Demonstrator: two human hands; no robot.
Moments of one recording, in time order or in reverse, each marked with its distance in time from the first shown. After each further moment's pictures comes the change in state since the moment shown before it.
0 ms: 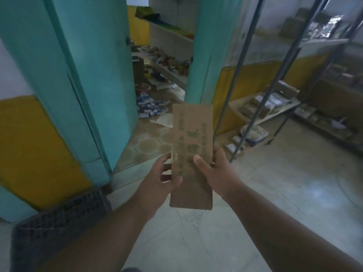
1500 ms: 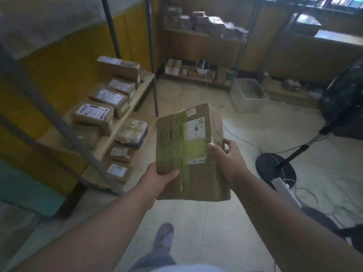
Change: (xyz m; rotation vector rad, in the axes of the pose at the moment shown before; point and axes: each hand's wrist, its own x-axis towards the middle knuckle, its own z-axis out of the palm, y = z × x) left_hand 0.475 -0.127 0.635 0.411 -0.504 -0.472; right_hand 0.273 0.313 -0.597 0.357 0.786 0.443
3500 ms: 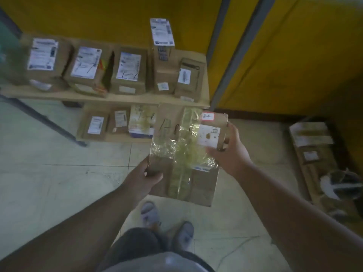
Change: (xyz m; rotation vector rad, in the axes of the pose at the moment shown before) left_hand 0.591 0.280 0.239 -0.709 0.932 -0.151; right_hand 0.872 -0.214 0.147 -0.845 -1.139 -0.574
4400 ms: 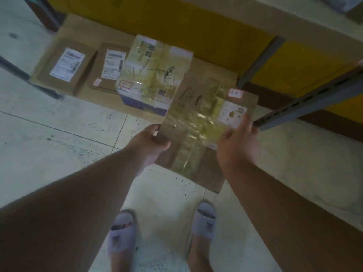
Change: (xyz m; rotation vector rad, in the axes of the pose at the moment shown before) left_hand 0.387 -0.158 0.023 0.097 0.245 -0.199; right_hand 0.325 0.179 0.265 -0.409 0.181 -0.085
